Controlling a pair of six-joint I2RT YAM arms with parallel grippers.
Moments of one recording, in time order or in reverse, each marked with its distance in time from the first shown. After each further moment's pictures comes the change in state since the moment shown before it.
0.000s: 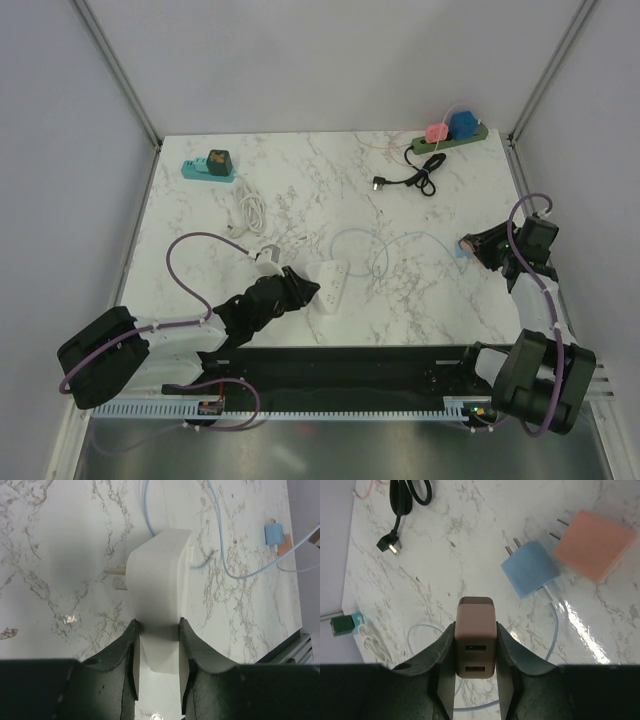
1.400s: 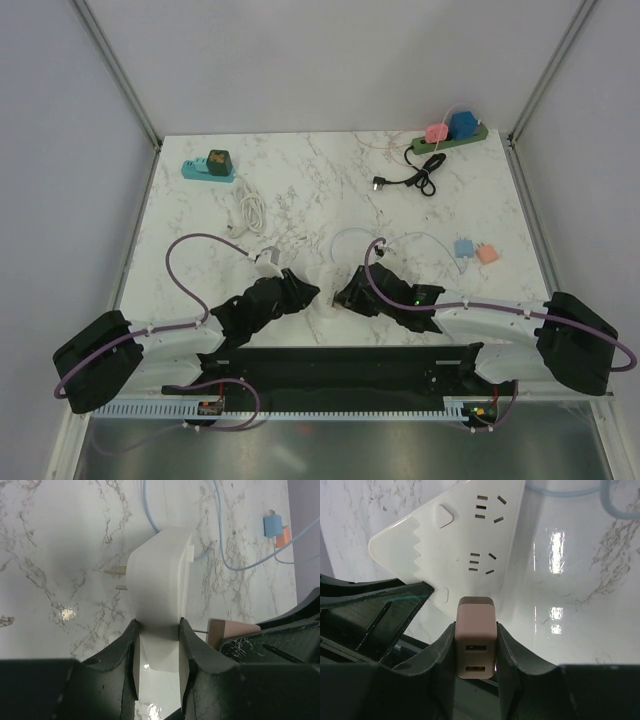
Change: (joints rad) left arm -0.002 -0.033 -0.006 -0.043 0.043 -0.018; right arm 1.393 0.150 -0.087 0.220 0.514 0.502
